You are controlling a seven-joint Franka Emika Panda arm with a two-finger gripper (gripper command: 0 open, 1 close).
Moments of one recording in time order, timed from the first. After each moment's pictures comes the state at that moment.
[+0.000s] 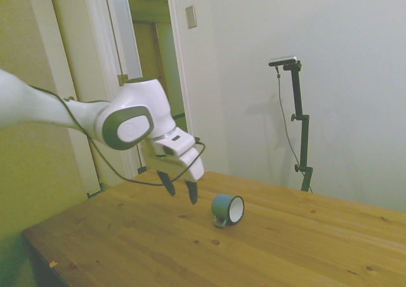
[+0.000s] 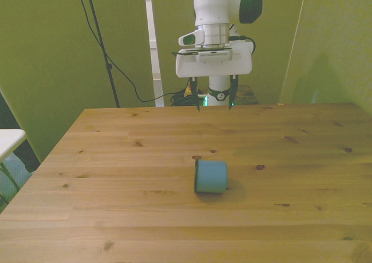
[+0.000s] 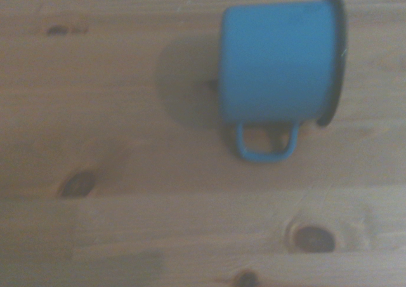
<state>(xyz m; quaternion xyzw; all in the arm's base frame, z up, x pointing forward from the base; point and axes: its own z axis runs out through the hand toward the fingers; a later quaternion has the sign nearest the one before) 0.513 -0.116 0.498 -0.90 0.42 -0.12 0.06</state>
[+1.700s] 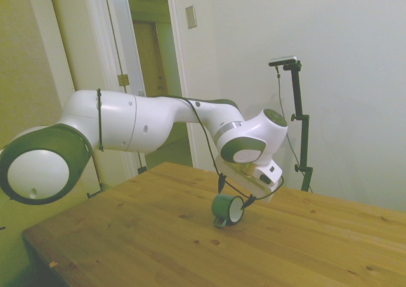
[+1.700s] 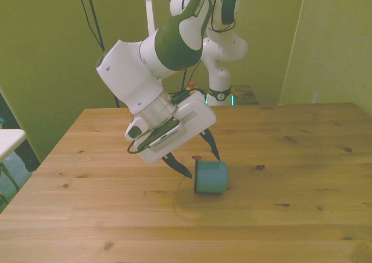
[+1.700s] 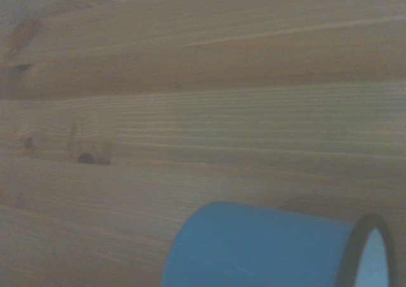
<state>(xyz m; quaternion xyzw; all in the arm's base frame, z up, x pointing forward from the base) 0.668 -0.230 0.392 -0.89 0.34 0.04 0.30</state>
